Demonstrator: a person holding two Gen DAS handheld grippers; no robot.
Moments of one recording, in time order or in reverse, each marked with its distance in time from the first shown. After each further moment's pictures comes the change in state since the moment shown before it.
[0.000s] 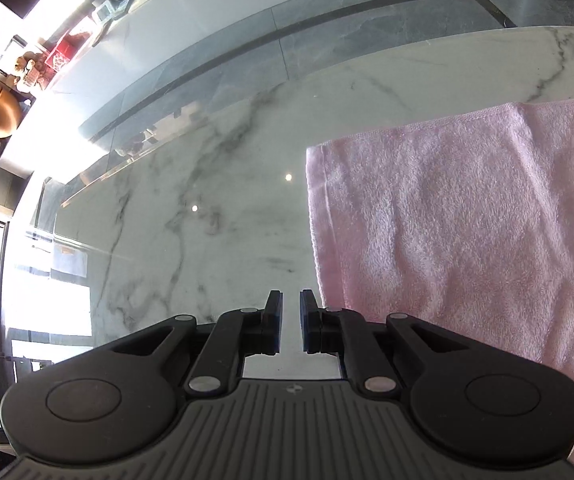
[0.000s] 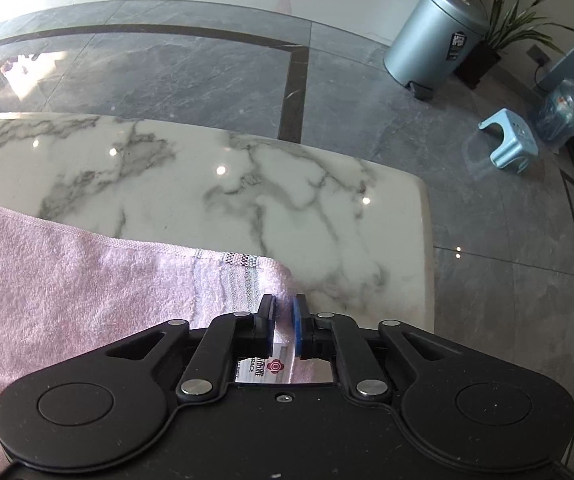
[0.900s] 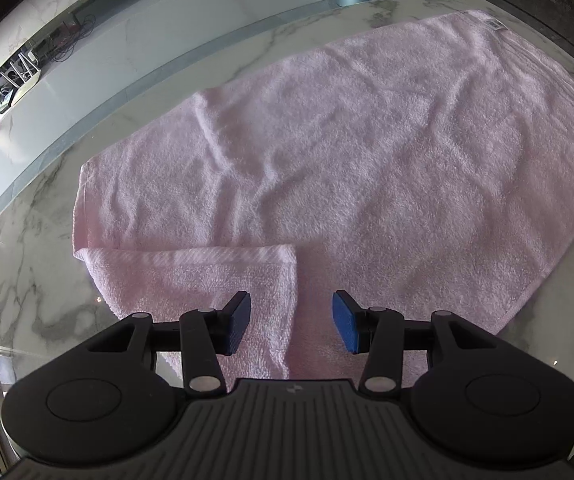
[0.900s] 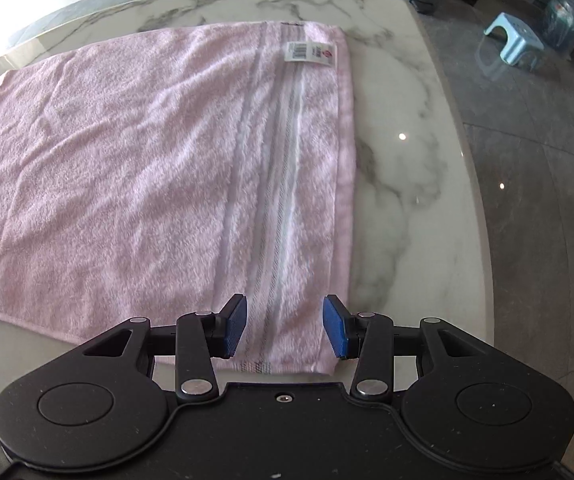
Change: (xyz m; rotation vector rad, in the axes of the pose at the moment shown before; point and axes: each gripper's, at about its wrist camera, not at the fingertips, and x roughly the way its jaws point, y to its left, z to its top) left arm -0.078 -0.134 -0.130 0.229 -0.222 -0.276; right arm -0.071 0.015 -0.232 0.183 0.095 0.180
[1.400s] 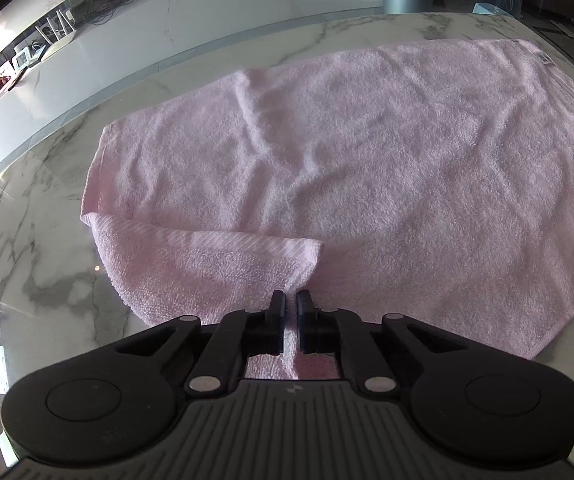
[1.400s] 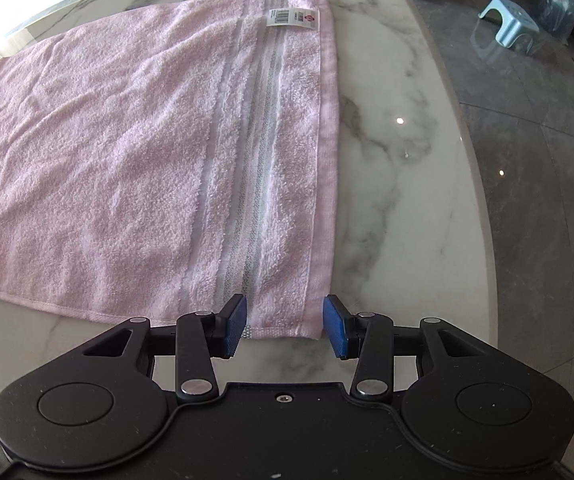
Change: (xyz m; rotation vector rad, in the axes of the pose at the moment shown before) left arm 0.009 0.024 -0.004 -0.187 -0.015 -0.019; right arm 0.020 -0.010 -0.016 -0.006 0.036 -0.012
